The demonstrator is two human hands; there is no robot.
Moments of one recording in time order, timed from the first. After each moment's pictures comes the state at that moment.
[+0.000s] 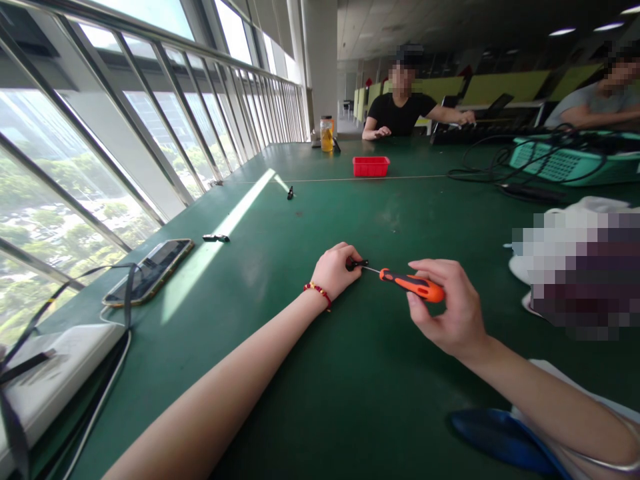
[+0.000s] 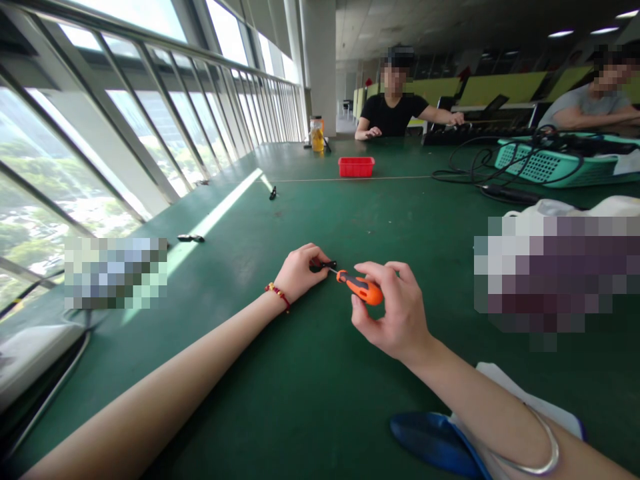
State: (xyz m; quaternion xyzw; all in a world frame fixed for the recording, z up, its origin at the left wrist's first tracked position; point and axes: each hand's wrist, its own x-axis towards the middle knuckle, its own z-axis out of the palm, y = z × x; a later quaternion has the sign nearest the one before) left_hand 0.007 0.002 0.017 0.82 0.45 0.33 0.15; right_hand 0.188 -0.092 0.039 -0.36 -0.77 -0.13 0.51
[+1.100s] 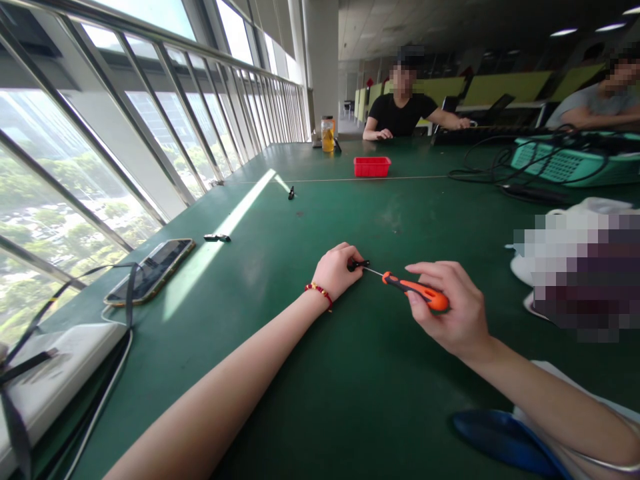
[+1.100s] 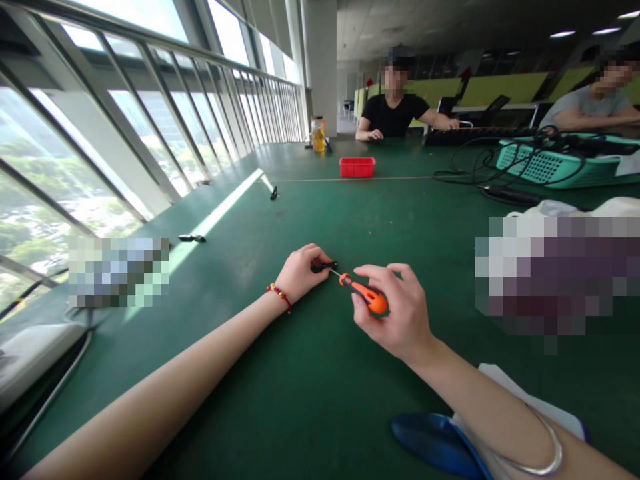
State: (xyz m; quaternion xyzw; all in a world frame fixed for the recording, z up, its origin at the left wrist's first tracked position) left_hand 0.007 0.000 0.019 0.82 0.45 0.32 0.15; right_hand 0.187 -0.093 0.041 -0.37 -0.77 -0.14 0.50
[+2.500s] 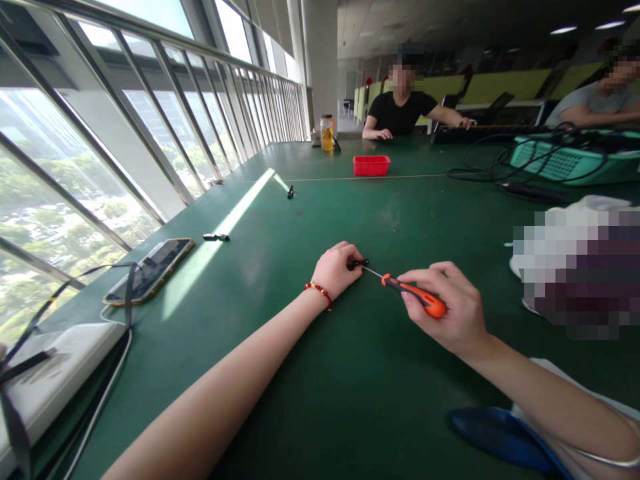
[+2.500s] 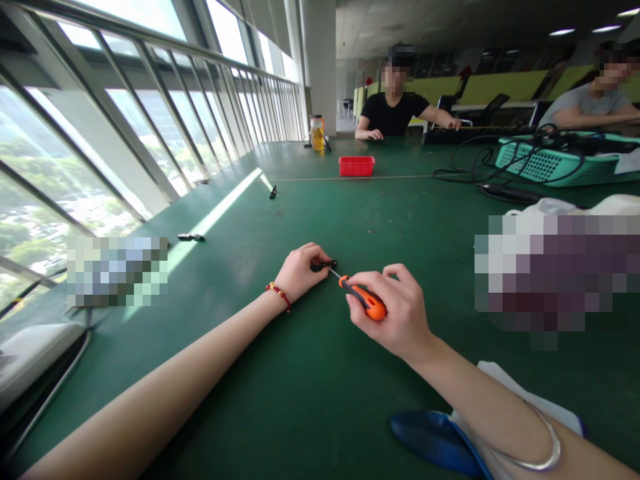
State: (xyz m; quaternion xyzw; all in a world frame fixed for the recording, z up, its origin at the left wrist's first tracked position) left_hand 0.007 0.001 0.017 0.82 0.45 0.33 0.15; right_hand 0.189 -0.093 0.037 -0.38 -0.79 -0.12 0.48
